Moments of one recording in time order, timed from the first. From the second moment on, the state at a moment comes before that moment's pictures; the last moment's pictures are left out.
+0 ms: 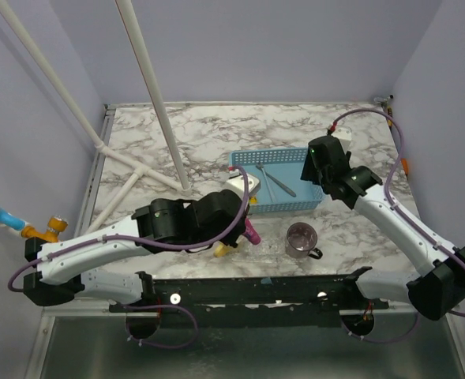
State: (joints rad) left arm -1.30 1.12 1.34 -0.93 -0.28 -0.55; right arm 0.54 1.23 1.12 -0.65 0.55 0.51
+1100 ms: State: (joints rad) left arm -1.32 1.48 1.45 -0.90 -0.47 -0.53; right arm 0.50 1.16 0.99 -0.59 0.46 0.59
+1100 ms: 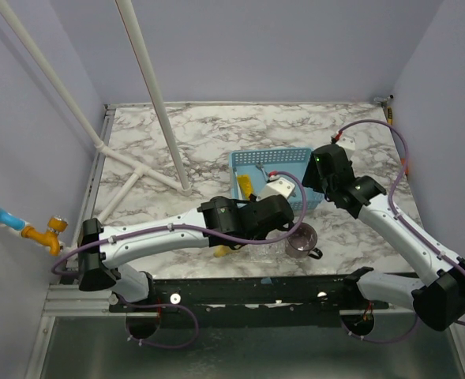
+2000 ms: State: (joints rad) left arm -1.31 1.54 1.41 -0.85 -0.49 -0.51; right arm 0.50 1.15 0.97 -0.58 0.43 0.58
